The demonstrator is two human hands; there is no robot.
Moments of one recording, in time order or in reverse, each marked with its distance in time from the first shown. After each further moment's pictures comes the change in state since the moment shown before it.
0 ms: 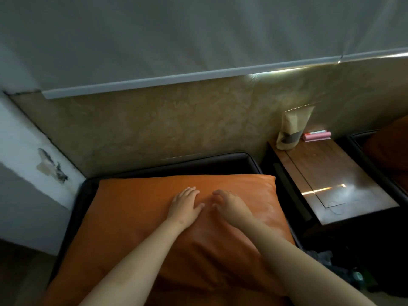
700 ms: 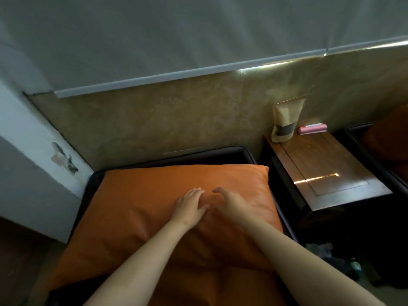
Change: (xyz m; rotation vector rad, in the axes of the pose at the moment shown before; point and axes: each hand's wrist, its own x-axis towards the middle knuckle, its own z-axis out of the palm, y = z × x) left_hand -0.049 0.055 0.027 -0.043 0.037 0.003; right_hand -0.061 0.026 -0.018 0.036 -0.005 -0.041
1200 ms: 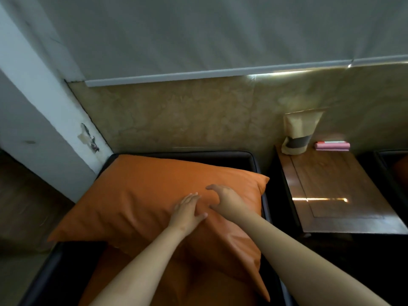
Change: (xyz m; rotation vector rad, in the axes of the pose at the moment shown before) left_hand -0.027 0.074 0.038 -0.043 0.090 -0.243; right_hand -0.004 0.045 -0.054 -0.090 -0.130 -0.304
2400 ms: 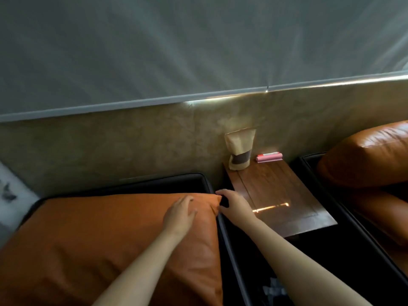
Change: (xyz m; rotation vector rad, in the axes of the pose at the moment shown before) left_hand 0.076 0.122 0.014 -0.103 0.139 0.257; right_hand -0.042 0.124 -0.083 0.094 0.319 0.283
